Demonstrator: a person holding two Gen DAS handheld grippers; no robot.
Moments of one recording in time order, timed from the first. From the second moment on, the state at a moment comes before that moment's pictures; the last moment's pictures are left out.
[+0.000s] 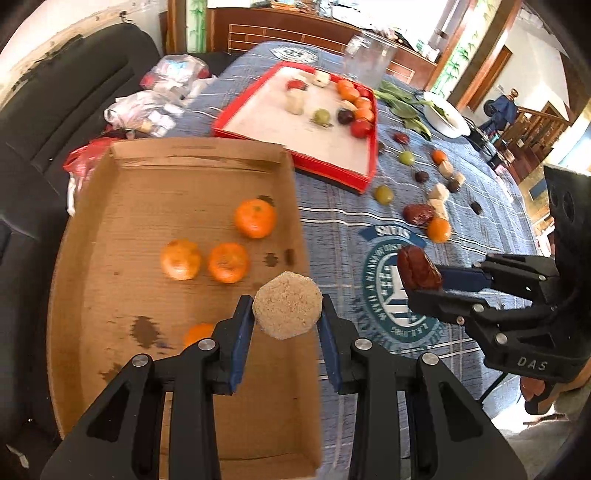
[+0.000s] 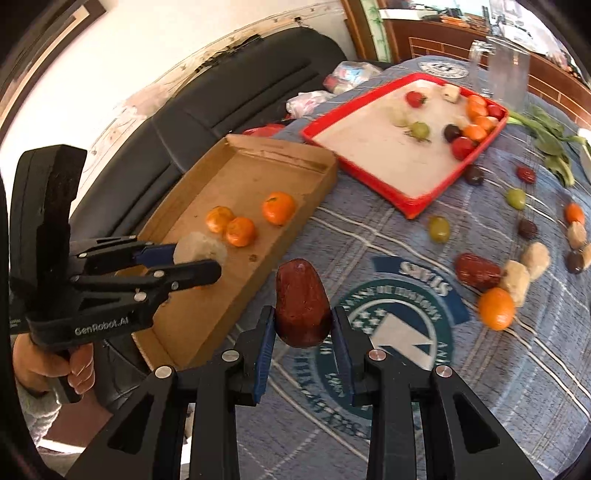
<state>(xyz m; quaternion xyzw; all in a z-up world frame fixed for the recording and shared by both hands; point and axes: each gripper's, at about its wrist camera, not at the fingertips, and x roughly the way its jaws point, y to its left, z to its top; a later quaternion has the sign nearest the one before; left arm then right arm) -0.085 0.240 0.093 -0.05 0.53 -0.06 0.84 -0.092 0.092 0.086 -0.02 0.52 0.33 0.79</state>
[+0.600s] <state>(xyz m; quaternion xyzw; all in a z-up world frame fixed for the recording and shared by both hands) -0.107 0.331 0.066 -0.08 0.56 0.00 0.83 -0.112 0.195 0.074 -0.08 0.53 0.39 0.75</state>
